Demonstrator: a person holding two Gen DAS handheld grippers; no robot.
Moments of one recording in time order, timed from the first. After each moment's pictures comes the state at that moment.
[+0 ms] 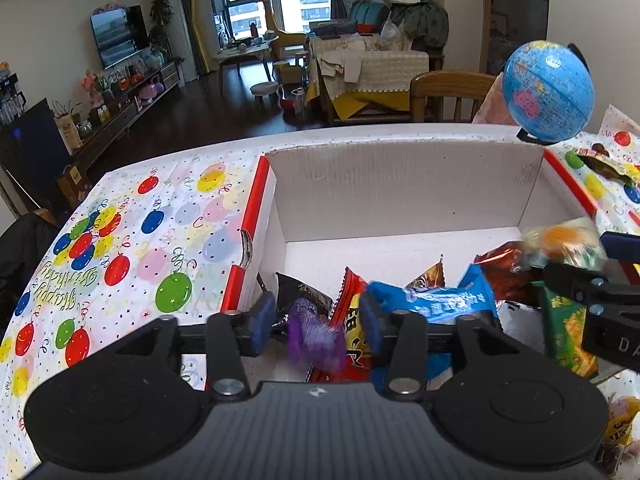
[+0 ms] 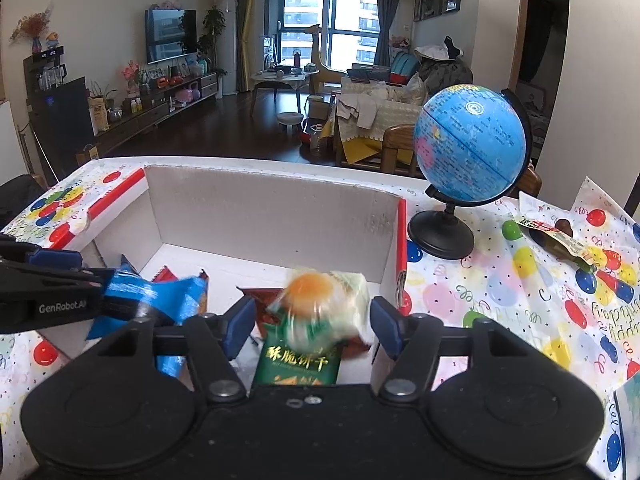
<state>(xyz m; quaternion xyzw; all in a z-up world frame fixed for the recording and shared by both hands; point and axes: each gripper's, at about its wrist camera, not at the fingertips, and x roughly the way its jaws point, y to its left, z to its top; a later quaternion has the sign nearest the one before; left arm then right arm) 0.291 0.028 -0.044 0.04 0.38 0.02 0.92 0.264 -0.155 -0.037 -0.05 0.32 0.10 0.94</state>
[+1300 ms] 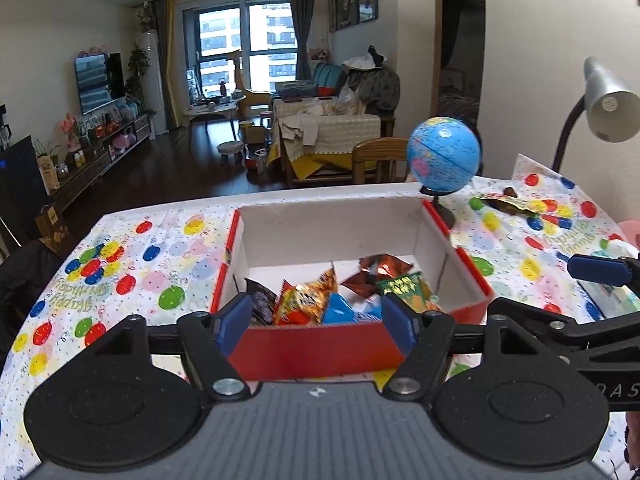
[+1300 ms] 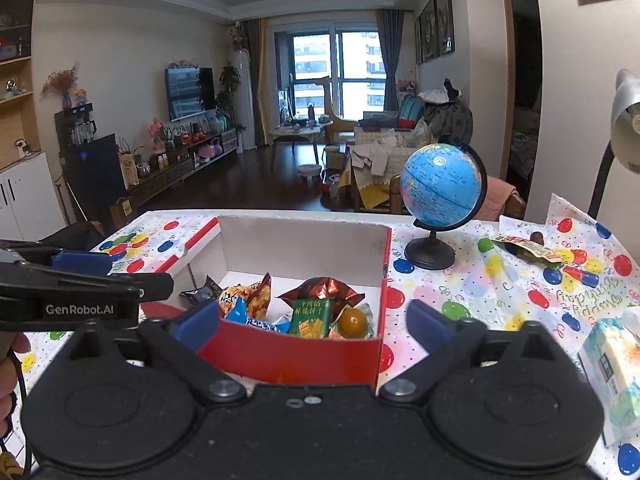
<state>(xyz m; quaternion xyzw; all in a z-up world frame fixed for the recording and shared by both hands) 0.146 0.003 0.035 0.02 0.30 -0.04 0.95 0.129 -0.190 0.024 0.00 0.24 0.13 0.96</state>
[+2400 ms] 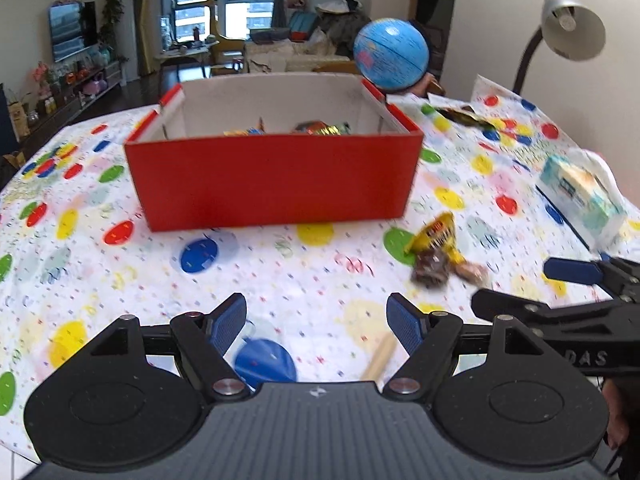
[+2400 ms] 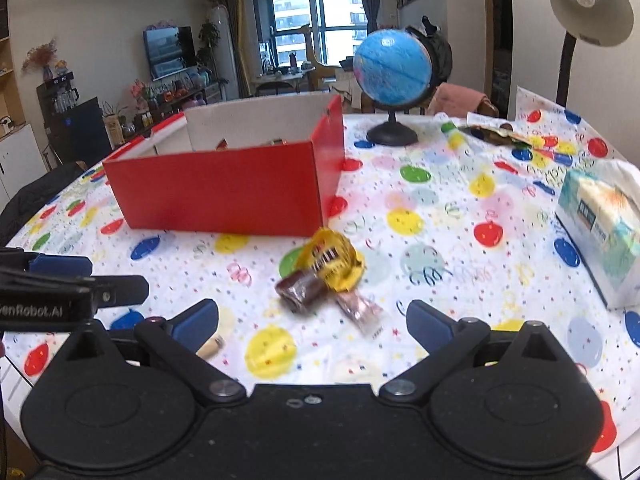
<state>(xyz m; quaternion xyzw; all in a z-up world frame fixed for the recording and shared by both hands) 0.077 -0.043 -0.068 0.00 0.37 -0.08 0.92 0.076 -0.252 -0.079 0.02 0.33 0.11 0.94</state>
